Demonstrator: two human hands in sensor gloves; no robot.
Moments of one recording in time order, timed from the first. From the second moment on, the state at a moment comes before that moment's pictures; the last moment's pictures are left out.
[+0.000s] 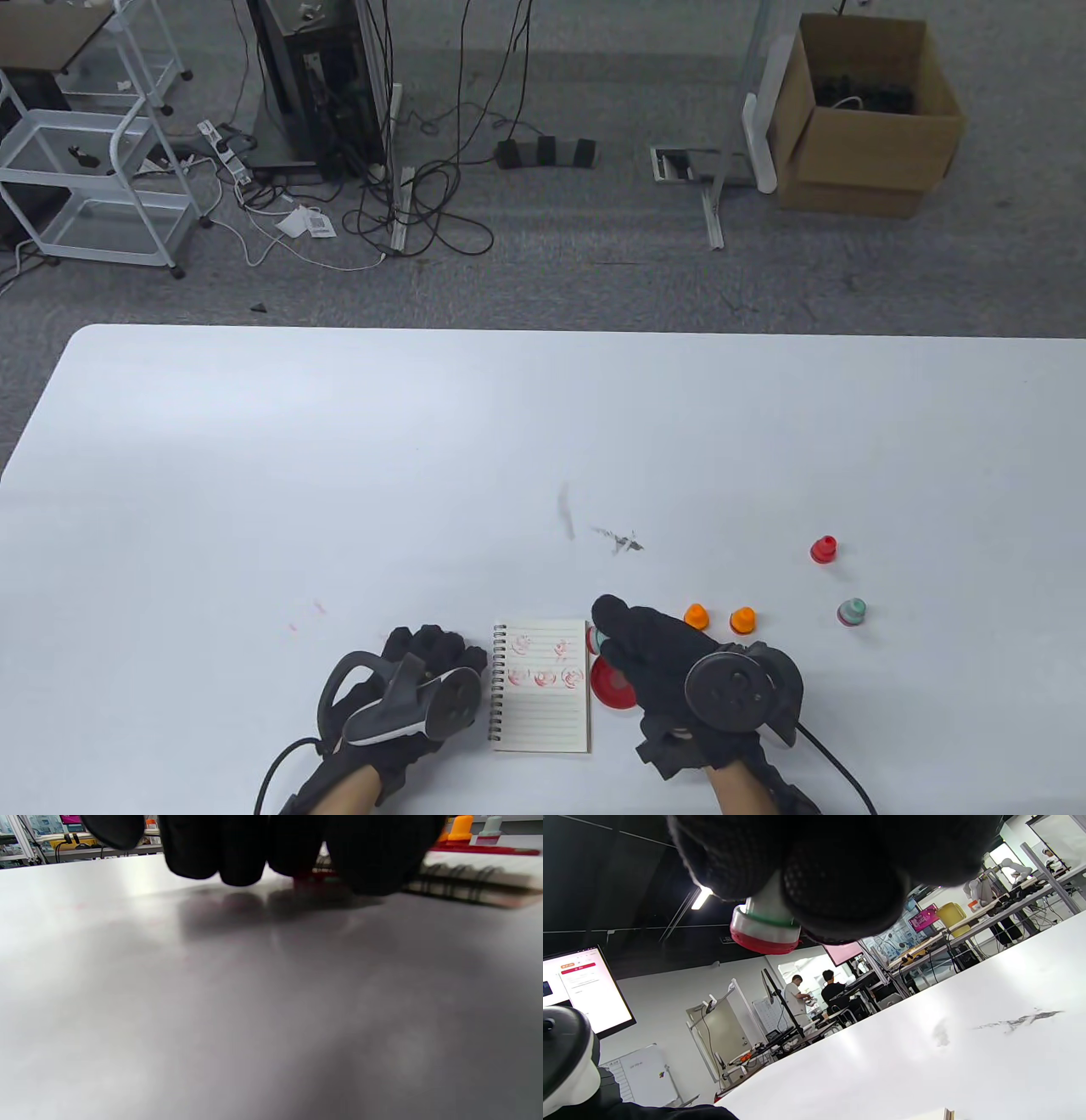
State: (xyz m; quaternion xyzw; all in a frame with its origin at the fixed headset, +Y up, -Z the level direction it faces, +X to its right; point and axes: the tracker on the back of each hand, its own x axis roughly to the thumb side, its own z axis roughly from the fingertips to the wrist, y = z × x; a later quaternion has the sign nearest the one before) left_hand -0.149 -0.789 -0.214 -0.11 -0.24 -0.05 0.96; right_hand 0.132 -0.714 -0.214 0.23 -0.13 0.90 0.34
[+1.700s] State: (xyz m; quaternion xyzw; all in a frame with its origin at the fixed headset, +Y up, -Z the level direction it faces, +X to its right) left_hand -0.150 -0.747 -0.198 0.01 -0.30 0.32 0.90; right_hand 0.080 -0.731 -0.199 0.32 -0.06 0.87 0.38
